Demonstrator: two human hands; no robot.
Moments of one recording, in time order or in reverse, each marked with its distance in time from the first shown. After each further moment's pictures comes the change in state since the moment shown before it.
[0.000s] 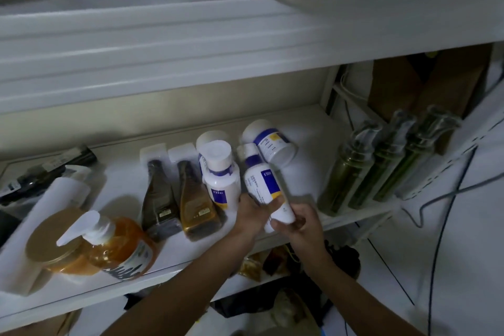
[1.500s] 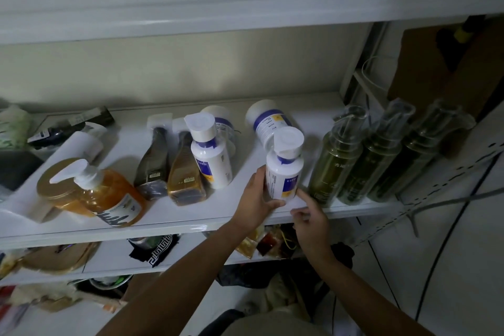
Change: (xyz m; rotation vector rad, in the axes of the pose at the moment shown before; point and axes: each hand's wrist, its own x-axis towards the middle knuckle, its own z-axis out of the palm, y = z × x) left_hand 0.000 -0.033 0.041 0.449 0.024 0.449; right_hand 0.018 0.028 -0.064 -0.301 -0.079 -0.061
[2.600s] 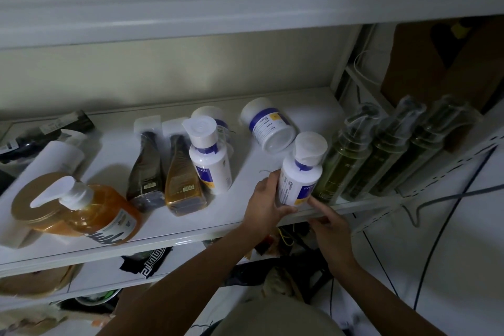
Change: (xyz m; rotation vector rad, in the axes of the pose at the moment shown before) left_hand 0.006 -0.009 0.010 0.102 -0.086 0.086; right_hand -0.013 -0.014 -0.019 0.128 0.046 0.112
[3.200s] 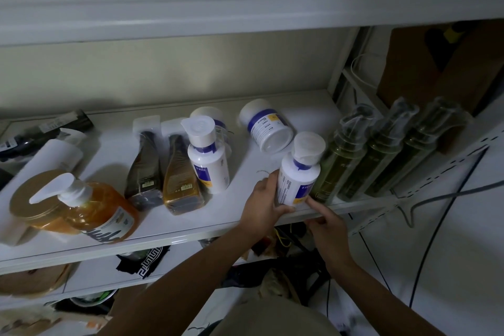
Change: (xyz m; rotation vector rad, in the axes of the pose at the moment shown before) left_hand 0.000 0.003 0.002 0.061 -0.022 0.026; right_hand -0.001 -0.004 -0.005 -0.034 -0.006 0.065
